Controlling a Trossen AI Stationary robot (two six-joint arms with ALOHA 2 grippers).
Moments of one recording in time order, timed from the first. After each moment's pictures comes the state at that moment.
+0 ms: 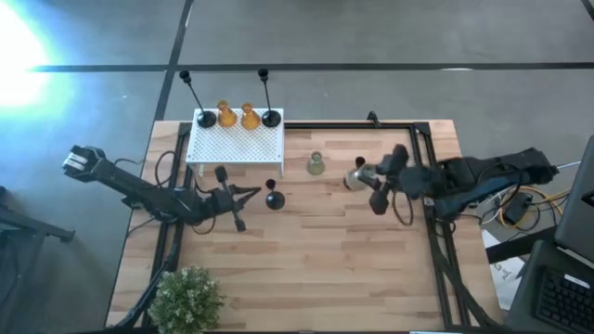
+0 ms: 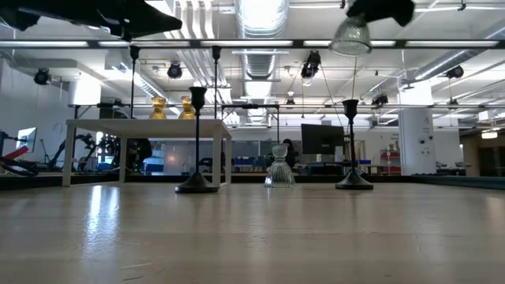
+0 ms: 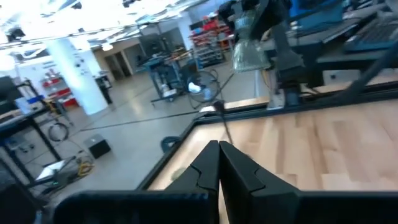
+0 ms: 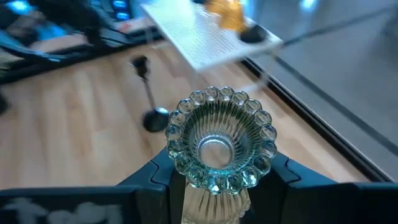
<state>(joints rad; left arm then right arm) -0.35 0.93 0.42 0.57 -0.76 0.31 0.20 1.00 1.04 -0.66 0.58 0.43</state>
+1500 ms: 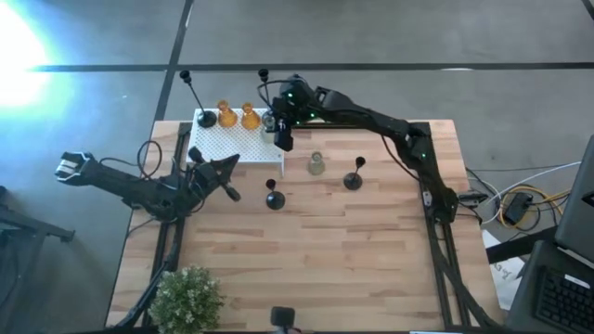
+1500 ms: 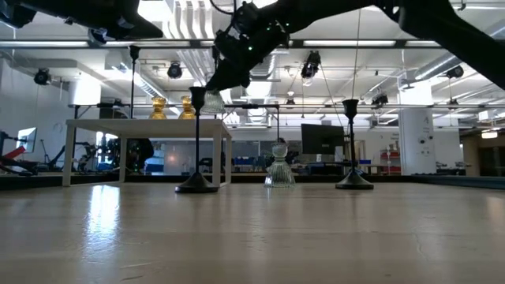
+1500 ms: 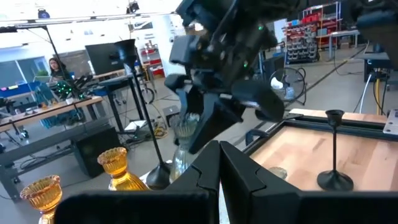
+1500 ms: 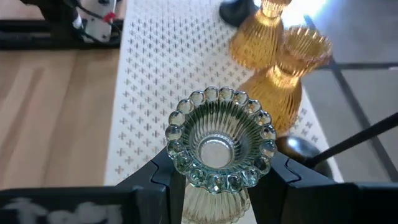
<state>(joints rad) -0.25 0.74 0.42 0.47 -1.05 0.26 -0.43 2.24 2.26 -0.69 -0.24 -0.24</state>
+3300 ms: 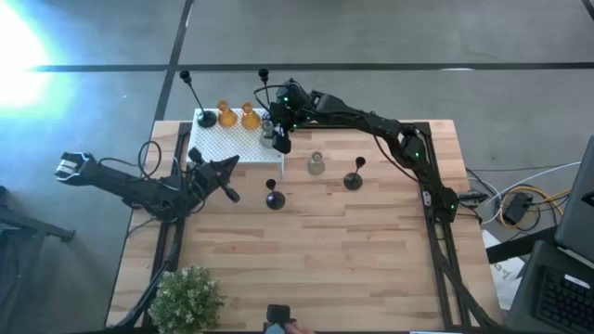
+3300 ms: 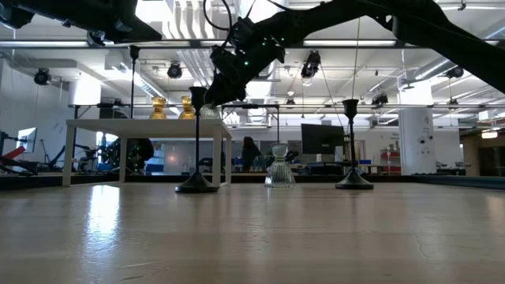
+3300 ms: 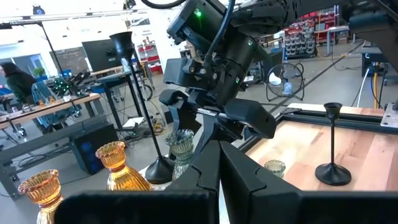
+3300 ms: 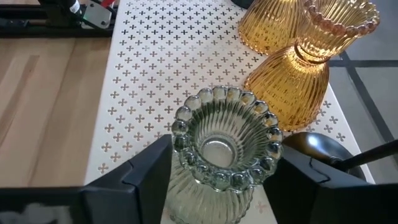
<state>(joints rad) -0.25 0.72 0.41 0.42 -1.05 0.23 -0.45 2.31 2.25 -0.64 -0.29 -0.26</state>
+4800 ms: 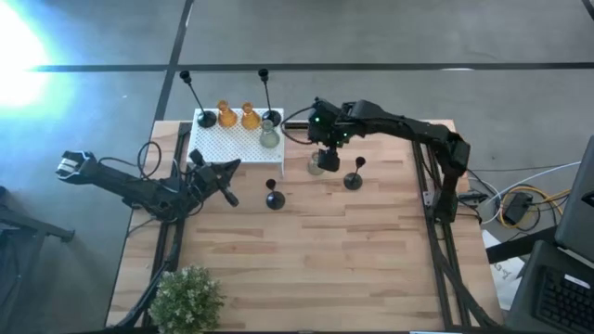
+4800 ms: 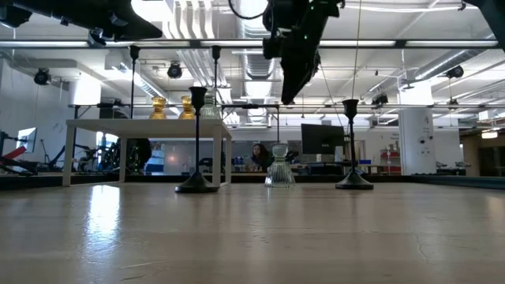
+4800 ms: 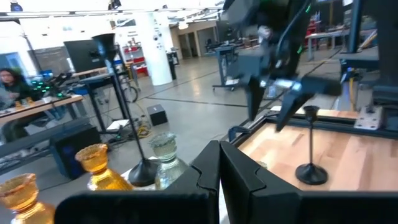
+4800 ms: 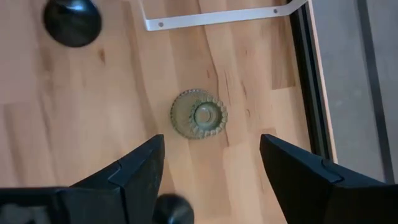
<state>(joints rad) -0.28 0.71 0.41 0.41 -1.02 0.20 -0.38 1.87 1.79 -1.08 0.04 -0.21</state>
